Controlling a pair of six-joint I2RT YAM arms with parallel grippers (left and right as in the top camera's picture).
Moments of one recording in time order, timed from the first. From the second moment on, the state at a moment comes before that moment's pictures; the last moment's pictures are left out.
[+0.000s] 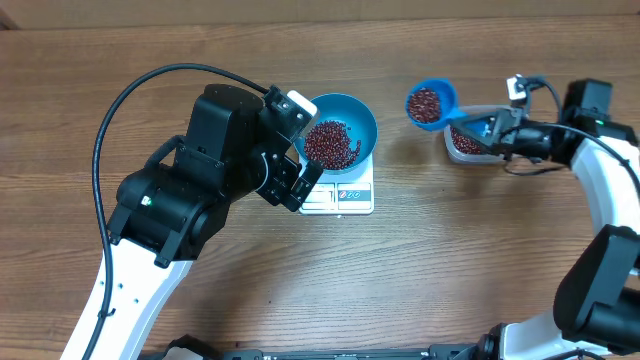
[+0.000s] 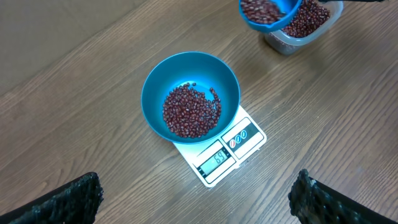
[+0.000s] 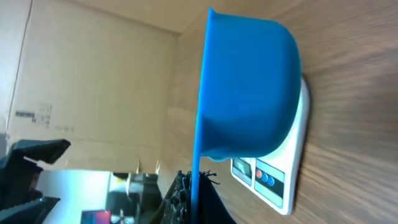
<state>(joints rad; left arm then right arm) -0.47 1.28 1.52 -1.02 0.11 0.17 -0.27 1.72 1.25 -0.71 -1.26 0.07</state>
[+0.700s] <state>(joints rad) -0.47 1.28 1.52 -1.02 0.11 0.17 0.06 1.72 1.28 -0.32 -1.17 0.28</state>
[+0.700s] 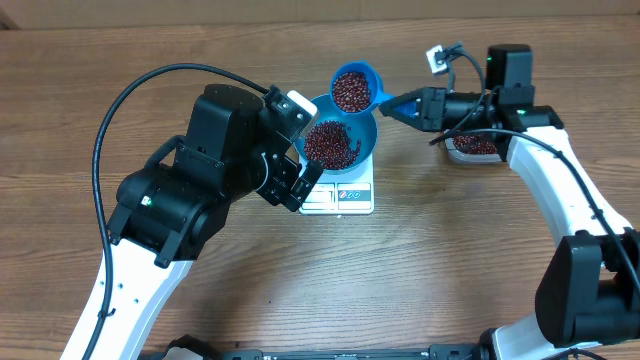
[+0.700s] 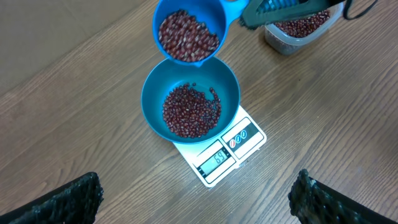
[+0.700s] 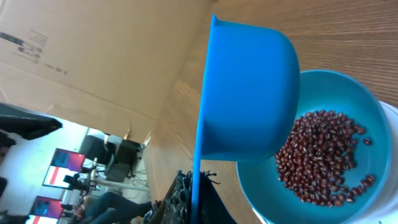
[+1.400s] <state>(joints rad) -0.47 1.28 1.52 -1.02 0.11 0.17 0.27 1.72 1.28 -0.28 -0.84 0.28</state>
